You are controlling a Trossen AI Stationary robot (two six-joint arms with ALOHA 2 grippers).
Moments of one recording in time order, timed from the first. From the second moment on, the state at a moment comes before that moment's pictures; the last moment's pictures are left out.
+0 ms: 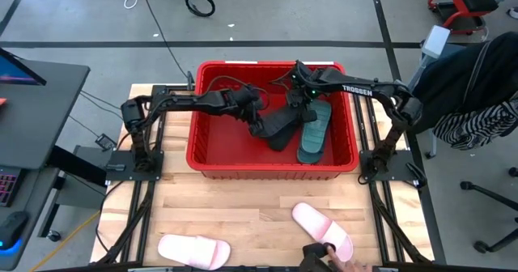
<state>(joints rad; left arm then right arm) 0.40 1.87 1.29 -0.29 0.03 -0.09 -0.66 1.75 1.30 -0.76 -0.04 -0.86</state>
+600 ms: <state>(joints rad) 0.50 1.82 1.36 -0.37 -0.01 -0.04 -0.66 1.75 1.30 -0.77 -0.03 -0.90</state>
